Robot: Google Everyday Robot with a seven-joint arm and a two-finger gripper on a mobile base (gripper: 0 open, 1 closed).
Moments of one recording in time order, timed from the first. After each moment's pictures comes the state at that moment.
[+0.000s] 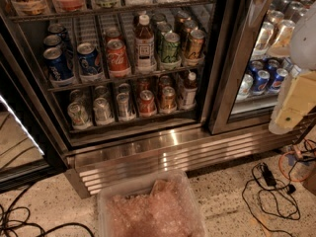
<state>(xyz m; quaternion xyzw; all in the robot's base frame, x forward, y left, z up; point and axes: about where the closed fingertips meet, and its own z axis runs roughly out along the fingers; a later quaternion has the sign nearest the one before) 0.438 -0.217 0.976 -0.60 0.78 -0.03 0.16</state>
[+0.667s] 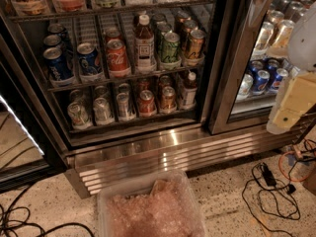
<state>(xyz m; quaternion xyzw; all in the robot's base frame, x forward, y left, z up) 0.441 -0.215 0.974 -0.60 0.78 -0.03 0.16</state>
